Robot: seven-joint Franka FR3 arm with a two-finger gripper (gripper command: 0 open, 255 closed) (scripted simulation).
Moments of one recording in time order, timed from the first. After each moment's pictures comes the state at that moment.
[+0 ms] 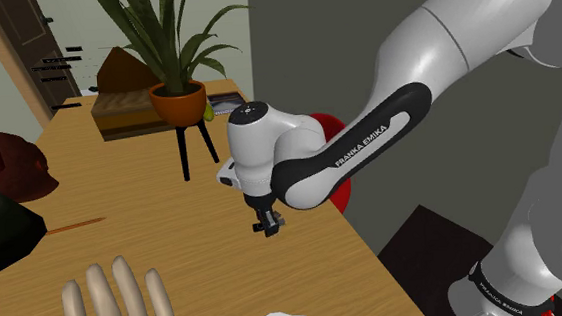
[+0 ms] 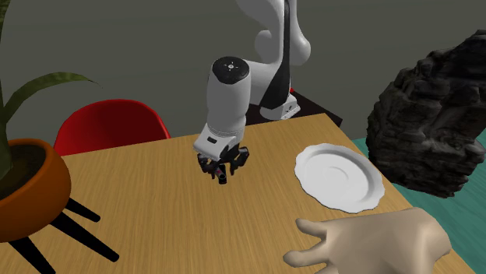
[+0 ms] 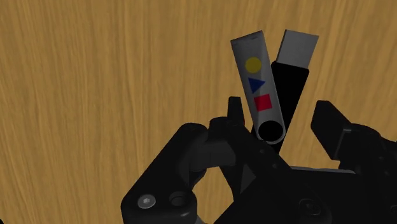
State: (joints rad) arm 0.22 0.23 0.38 -2.15 -0.30 2.32 -0.45
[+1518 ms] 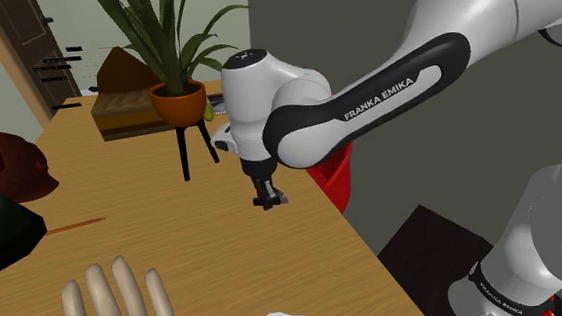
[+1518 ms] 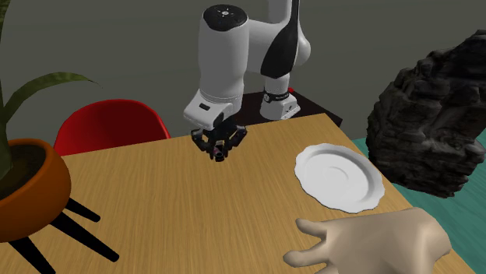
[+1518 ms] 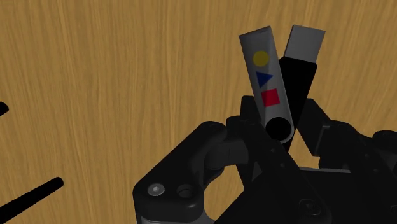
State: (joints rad) arm 0.20 0.10 0.40 -2.07 -0.20 2.13 -0.53
